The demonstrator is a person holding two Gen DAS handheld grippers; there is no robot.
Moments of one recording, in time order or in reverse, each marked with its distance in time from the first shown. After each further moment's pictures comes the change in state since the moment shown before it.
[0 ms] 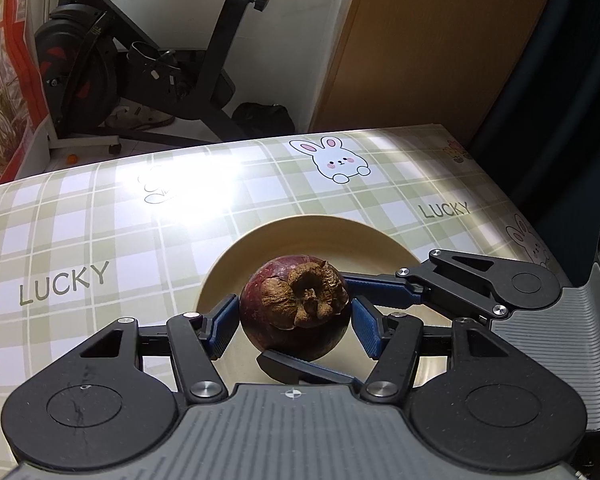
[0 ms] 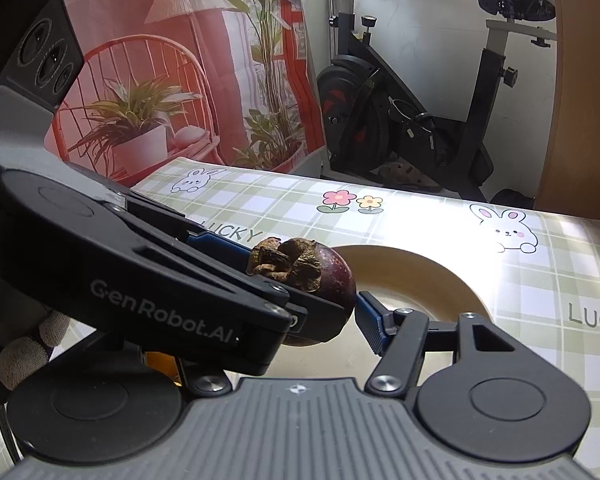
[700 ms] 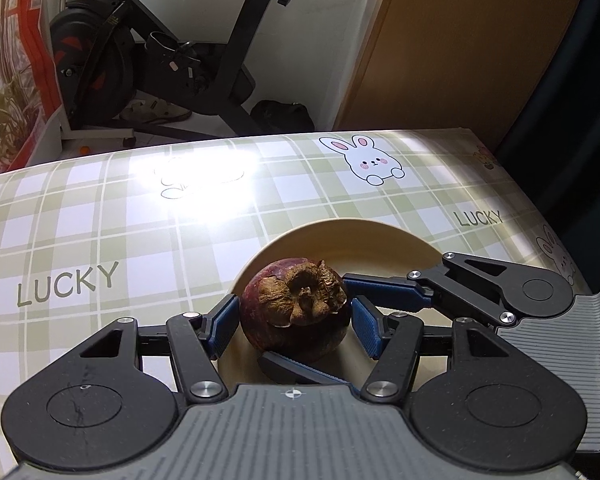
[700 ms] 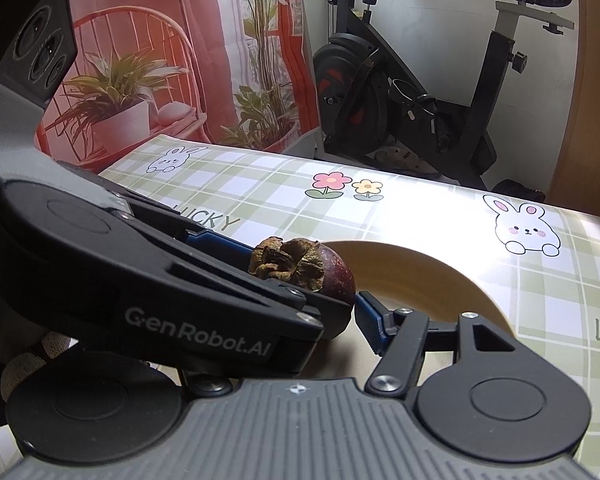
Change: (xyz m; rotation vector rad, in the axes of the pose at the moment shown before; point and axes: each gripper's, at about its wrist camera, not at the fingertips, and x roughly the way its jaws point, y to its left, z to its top) left arm 0.020 0.012 0.000 -0.034 -0.003 0.043; right arm 0.042 -0.004 0.005 -0.012 0.046 -0.032
